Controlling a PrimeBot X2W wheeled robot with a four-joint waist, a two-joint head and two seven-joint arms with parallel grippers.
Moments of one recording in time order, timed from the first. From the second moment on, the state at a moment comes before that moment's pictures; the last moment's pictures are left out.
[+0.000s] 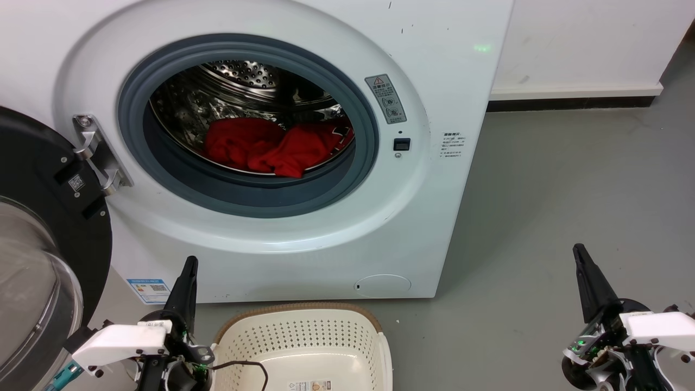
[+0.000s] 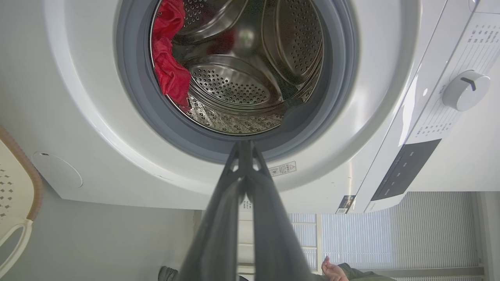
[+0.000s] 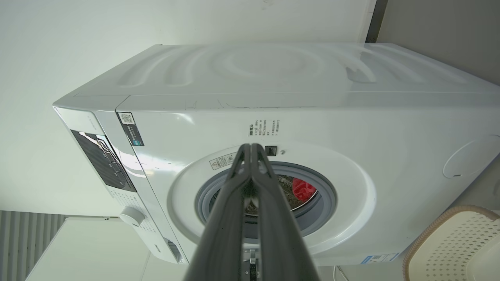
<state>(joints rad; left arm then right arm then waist) -0.11 0.05 0.11 0.25 -1.61 -0.13 0.11 -0.10 -0.05 -0.11 0.25 1.61 0.13 0.12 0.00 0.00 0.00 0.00</state>
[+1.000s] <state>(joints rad) -0.09 0.05 0.11 0.27 -1.61 -0.13 0.11 -0.09 -0.05 -0.11 0.27 1.61 0.13 0.11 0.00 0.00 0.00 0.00</state>
